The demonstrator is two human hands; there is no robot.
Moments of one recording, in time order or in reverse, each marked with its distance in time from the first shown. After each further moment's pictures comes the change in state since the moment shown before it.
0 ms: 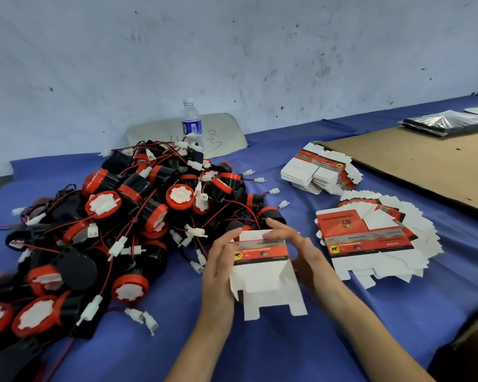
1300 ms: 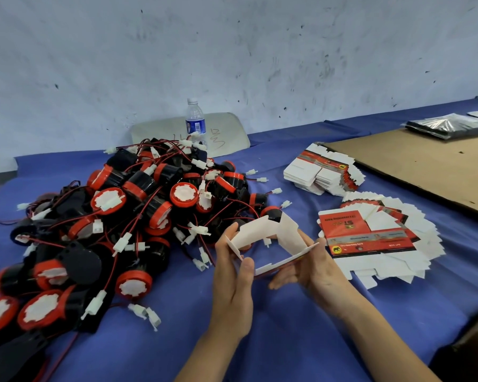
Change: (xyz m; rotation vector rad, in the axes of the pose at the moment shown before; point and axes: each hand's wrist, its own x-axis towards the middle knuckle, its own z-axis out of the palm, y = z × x) left_hand -0.012 -0.005 0.006 0.248 -0.026 0.265; right_hand -0.002 -0.006 0.001 0.144 -0.075 0.072
